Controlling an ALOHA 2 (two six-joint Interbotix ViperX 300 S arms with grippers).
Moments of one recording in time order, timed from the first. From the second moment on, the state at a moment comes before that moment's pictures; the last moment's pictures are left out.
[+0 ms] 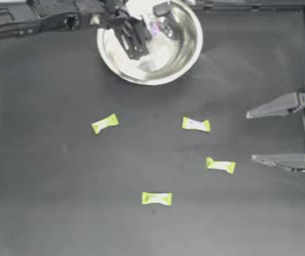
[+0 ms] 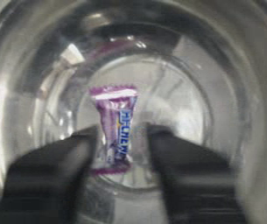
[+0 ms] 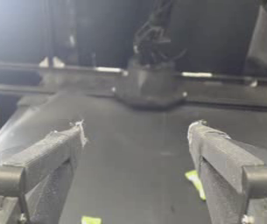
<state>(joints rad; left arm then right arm) 0.61 0.32 0.08 0.07 0.50 0.19 -0.01 -0.85 1.20 -0.04 -0.36 0.00</state>
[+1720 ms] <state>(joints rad) 0.11 -0.51 0.79 -0.11 0.18 0.20 -0.09 -0.85 1.16 0.03 -0.14 0.01</state>
